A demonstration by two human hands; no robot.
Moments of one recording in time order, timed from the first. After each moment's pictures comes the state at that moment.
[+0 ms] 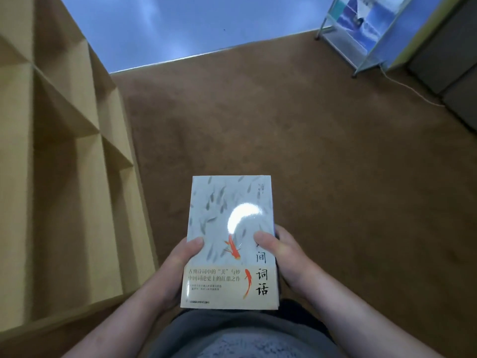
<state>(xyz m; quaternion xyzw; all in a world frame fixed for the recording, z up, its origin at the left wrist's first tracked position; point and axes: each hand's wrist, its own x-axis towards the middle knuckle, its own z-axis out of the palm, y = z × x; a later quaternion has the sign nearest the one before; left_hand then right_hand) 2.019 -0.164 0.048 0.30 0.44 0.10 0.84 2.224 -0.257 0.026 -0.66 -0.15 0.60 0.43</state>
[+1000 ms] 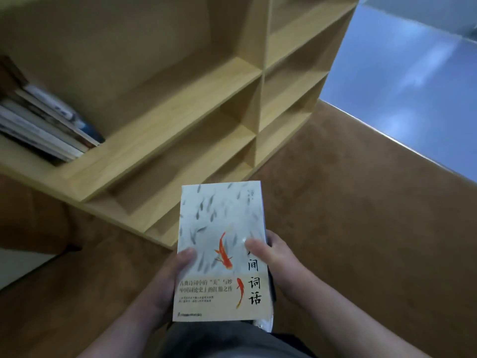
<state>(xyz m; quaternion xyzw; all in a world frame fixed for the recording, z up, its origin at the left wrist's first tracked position) 2.122 -0.095 0.073 -0.04 0.55 0.54 0.63 2.286 0.062 0.045 -0.43 -0.48 0.76 0.03</state>
